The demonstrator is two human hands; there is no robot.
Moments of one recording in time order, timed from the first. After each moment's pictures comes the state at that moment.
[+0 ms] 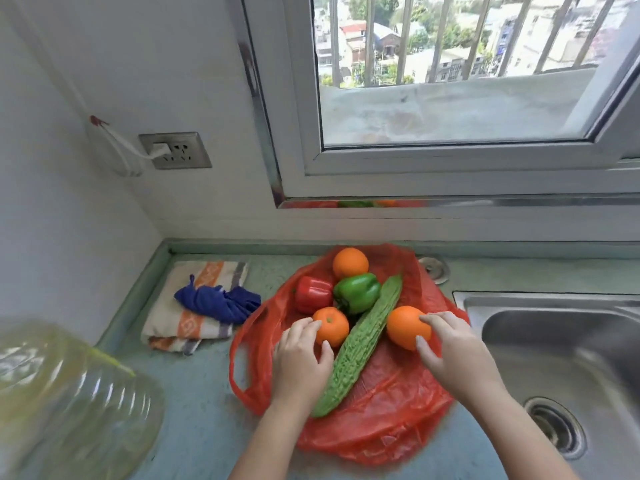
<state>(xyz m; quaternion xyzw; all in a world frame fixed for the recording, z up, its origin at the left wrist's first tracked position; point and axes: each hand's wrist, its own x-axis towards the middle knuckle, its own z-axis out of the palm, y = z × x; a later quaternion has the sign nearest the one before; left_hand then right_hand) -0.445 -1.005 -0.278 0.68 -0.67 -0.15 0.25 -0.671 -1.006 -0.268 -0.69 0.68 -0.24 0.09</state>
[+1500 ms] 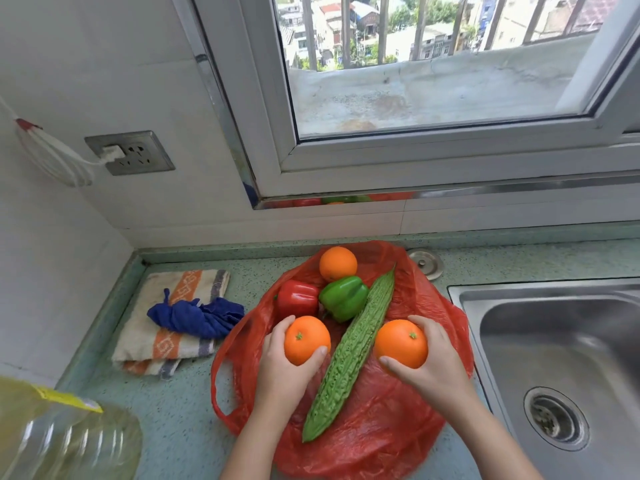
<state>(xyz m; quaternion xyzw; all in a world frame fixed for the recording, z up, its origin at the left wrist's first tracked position) -0.440 -1.033 -0.288 0.69 -0.55 -0.33 0.33 -0.657 -1.016 -0.290 -0.58 0.67 -0.34 0.30</state>
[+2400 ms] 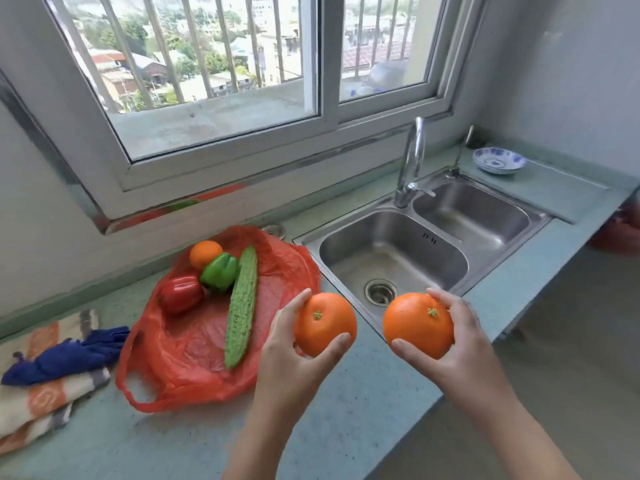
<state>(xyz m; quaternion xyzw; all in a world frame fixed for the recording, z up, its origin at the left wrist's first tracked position) -0.475 -0.852 -0.195 0.35 -0.72 -0.49 0.33 -0.628 -0.720 -0.176 -0.38 0.79 -0.47 0.11</state>
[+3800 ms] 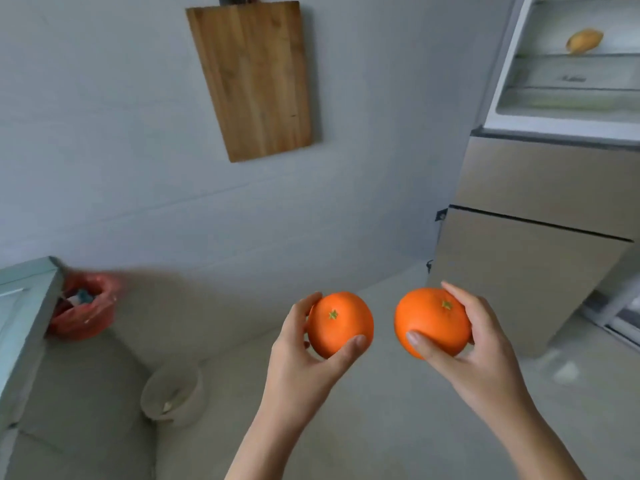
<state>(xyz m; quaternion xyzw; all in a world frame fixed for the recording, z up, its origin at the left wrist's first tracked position) -0.954 -0.231 -0.153 -0.23 -0.77 -0.59 -0.05 -0.849 -0.065 -0.153 0.20 0.81 -0.43 -0.34</state>
